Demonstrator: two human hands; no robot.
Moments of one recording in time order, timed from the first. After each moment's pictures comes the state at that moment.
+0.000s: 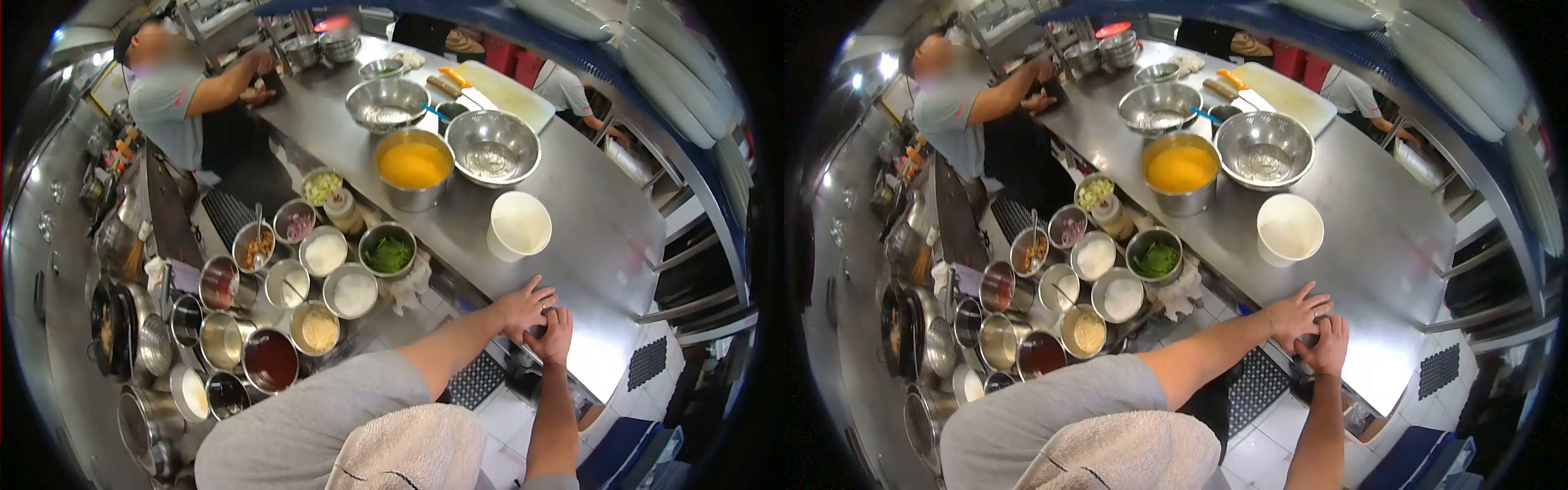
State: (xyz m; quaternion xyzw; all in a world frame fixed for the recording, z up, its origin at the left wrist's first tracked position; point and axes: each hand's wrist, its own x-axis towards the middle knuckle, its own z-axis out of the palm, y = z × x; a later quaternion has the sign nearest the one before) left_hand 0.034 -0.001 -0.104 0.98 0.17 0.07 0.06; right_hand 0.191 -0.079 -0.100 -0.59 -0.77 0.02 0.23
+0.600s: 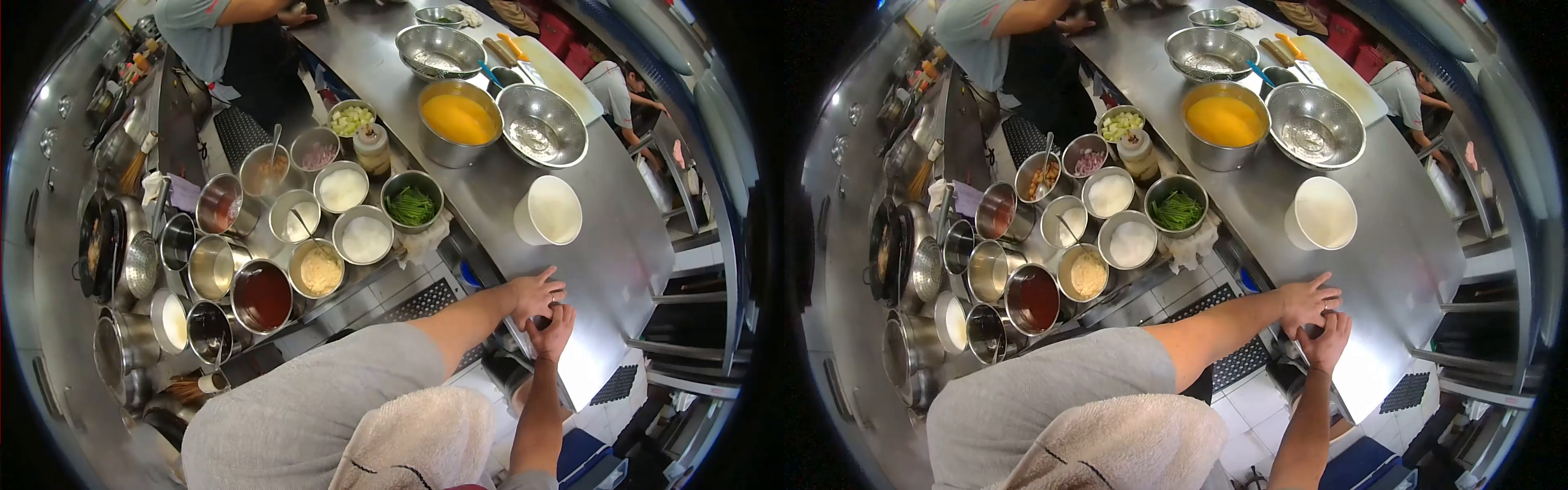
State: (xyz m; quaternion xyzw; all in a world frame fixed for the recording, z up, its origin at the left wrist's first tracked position) left_hand 0.031 -0.002 -0.111 0.98 0.18 0.08 0.09; right_hand 0.189 -0.075 -0.104 -0.58 -0.78 0.02 0.23
